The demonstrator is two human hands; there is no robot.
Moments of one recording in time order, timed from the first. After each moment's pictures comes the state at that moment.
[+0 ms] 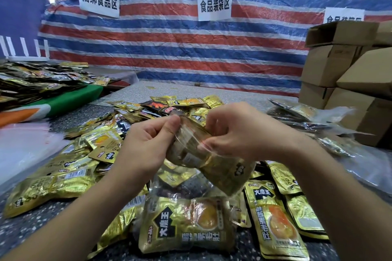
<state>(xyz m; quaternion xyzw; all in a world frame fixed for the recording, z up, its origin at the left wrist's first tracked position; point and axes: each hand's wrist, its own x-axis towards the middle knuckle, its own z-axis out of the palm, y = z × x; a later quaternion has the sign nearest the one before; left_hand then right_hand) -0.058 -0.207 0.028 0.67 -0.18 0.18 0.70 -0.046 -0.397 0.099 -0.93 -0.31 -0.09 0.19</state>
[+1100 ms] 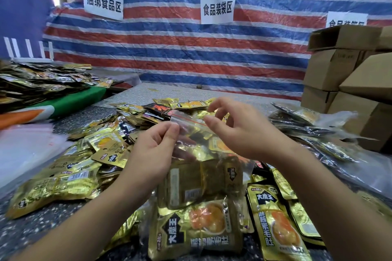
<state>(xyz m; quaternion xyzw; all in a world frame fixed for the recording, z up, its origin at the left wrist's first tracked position) -0.055 -0.214 0.022 0.67 -0.13 0.16 0.71 -0.027 -0.396 0.083 -0.92 -0.26 -0.19 0.24</state>
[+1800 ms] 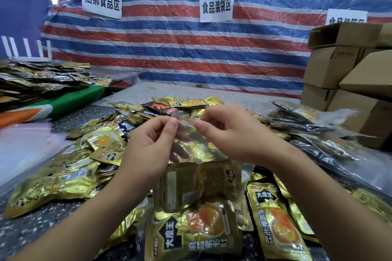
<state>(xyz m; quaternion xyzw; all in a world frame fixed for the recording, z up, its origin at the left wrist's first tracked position) -0.054 -0.211 0.020 0.67 -0.16 0.23 0.68 -0.037 -0.382 0.082 -0.90 -0.29 -0.14 0.28</state>
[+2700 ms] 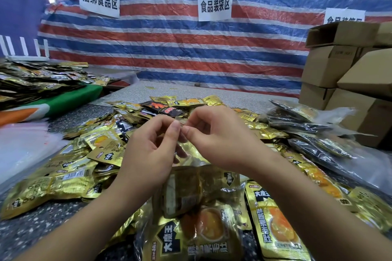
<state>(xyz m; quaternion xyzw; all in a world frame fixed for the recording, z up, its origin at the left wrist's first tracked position) -0.052 -0.212 0.014 0.70 -0.19 0.29 0.63 -0.047 -0.361 0.073 -0.89 -0.29 -0.17 0.32</state>
